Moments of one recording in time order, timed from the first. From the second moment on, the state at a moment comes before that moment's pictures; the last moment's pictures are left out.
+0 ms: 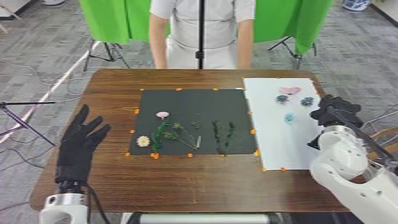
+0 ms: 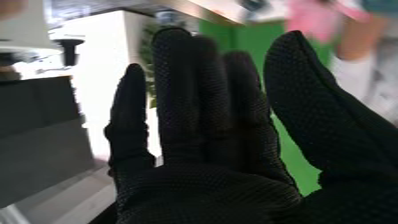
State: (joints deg) left arm 128.8 -64.2 -93.5 -120.4 49.2 13.7 21.0; right arm -84.3 -36.3 59.2 -103.5 -128.3 11.7 53.9
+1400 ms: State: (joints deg) left arm 131.5 -63.9 -96.1 -122.0 48.3 14.9 22.3; right arm -67.7 -38.7 34.7 -105.0 -133.0 20.9 46.1
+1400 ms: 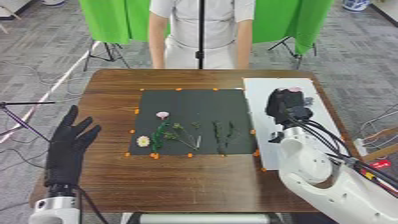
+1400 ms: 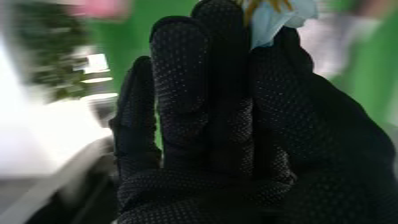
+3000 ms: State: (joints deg) left arm 128.7 -64.0 -96.3 -120.8 48.0 13.1 19.6; right arm -44.4 -65.0 6.5 -94.5 -133.7 8.4 35.0
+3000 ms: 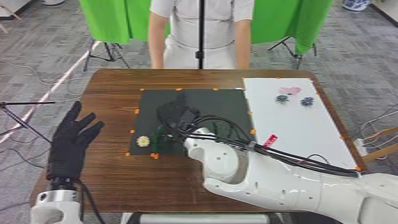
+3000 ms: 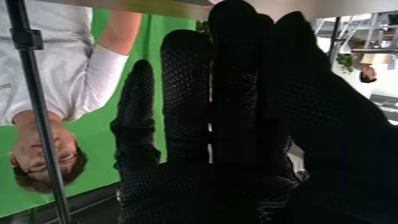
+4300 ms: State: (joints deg) left arm 129.7 -65.0 -94.1 -120.5 49.4 13.6 21.1; right arm -113.7 -60.9 88.6 -122.3 -55.2 1.8 -2.0
